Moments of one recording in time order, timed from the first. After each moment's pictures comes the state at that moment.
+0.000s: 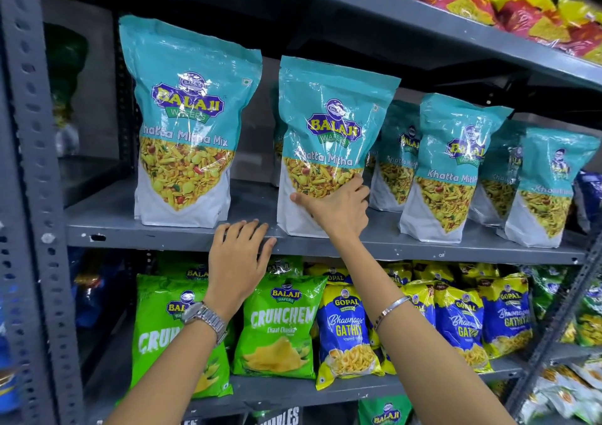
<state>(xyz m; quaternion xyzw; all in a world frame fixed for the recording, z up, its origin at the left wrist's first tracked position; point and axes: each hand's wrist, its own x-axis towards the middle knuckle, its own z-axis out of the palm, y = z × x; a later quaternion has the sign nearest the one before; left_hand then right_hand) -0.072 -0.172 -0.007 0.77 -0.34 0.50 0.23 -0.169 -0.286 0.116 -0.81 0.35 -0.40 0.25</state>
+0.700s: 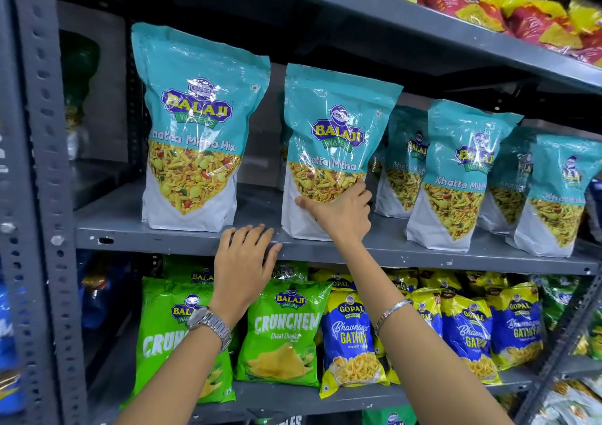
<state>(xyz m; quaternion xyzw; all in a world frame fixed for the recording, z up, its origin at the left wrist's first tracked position) -0.075 -0.171 -0.006 0.77 -0.34 0.49 0.23 -0.158 -0.291 0.115 -0.81 0.35 -0.40 0.26</state>
